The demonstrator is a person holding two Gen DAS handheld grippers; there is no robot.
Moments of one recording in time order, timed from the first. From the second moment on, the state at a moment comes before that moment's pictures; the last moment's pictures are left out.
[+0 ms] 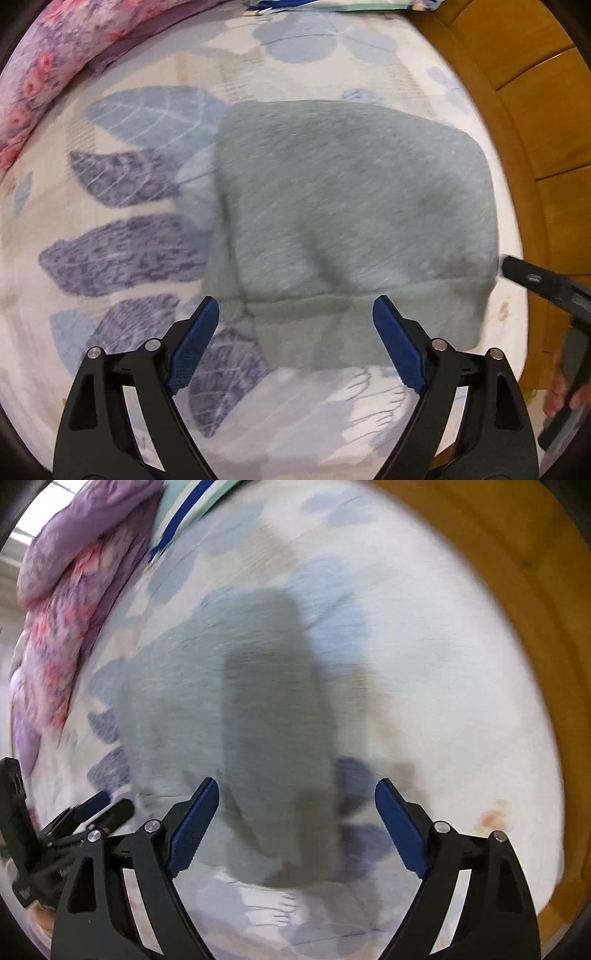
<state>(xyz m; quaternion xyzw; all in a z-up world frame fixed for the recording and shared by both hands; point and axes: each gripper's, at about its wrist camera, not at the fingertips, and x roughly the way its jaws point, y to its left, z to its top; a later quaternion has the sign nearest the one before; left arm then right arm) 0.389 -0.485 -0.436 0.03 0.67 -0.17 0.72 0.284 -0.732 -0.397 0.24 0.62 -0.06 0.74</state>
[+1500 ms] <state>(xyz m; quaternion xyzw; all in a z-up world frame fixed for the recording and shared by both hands) 0.320 -0.353 -0.286 0.01 0.58 -0.17 0.80 0.228 -0.561 -0.253 0.17 0.52 -0.12 0.83</state>
